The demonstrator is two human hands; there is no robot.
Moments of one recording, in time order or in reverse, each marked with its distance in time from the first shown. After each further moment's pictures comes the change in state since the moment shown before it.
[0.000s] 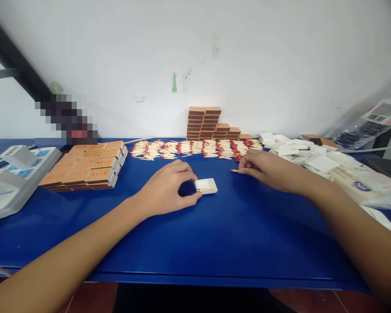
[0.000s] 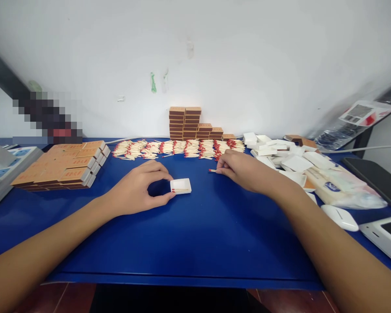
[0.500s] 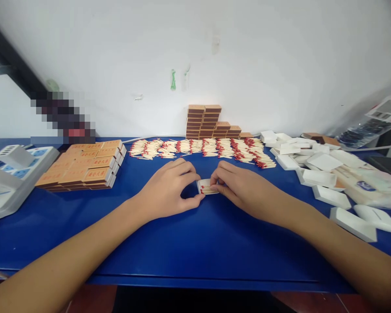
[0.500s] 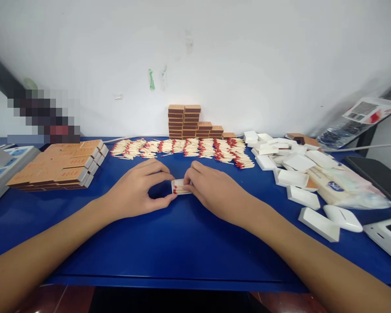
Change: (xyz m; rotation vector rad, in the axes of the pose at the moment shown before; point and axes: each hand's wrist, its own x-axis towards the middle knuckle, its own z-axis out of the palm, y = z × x) left_hand 0.003 0.002 0.007 0.141 0.092 0.150; right_hand -0.011 -0.090 0.027 0.048 0.008 -0.199
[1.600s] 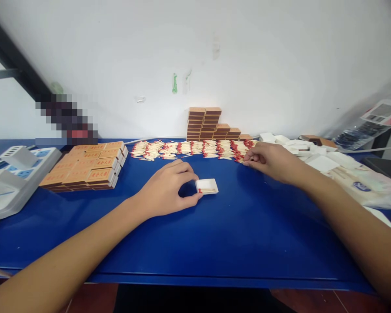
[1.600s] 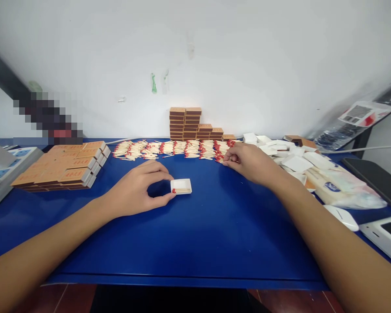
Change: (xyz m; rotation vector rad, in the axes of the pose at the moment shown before) left_hand -0.004 -0.002 -0.009 -0.111 -0.074 -0.118; right_hand -0.002 0.123 -0.031 -0.146 0.167 0.218
